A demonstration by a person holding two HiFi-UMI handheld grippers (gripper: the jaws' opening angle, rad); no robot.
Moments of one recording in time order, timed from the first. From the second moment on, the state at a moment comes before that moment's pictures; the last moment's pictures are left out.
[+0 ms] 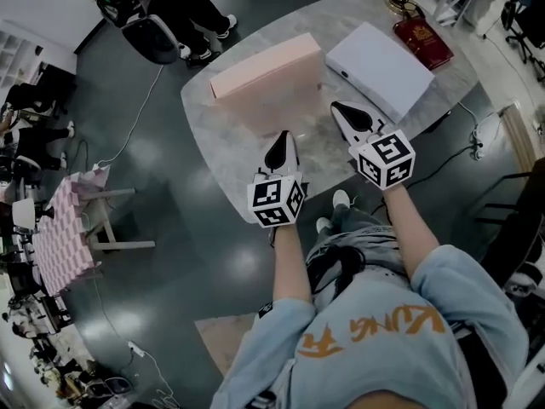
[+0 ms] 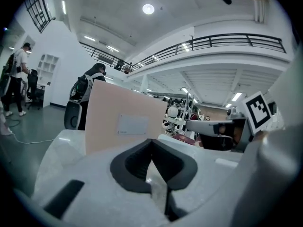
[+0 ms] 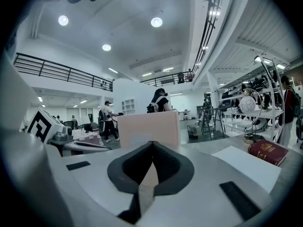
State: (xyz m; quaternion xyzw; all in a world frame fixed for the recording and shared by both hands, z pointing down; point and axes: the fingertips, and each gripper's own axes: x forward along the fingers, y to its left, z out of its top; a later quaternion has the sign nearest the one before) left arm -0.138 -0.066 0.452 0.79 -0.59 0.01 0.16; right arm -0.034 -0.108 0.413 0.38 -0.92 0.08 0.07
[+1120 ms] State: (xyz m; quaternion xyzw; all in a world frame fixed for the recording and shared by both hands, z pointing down) left arm 0.006 -0.147 0.463 0.80 -0.56 0.01 0.20; right arm 0.117 -0.203 0.403 0.42 -0.90 0.08 0.09
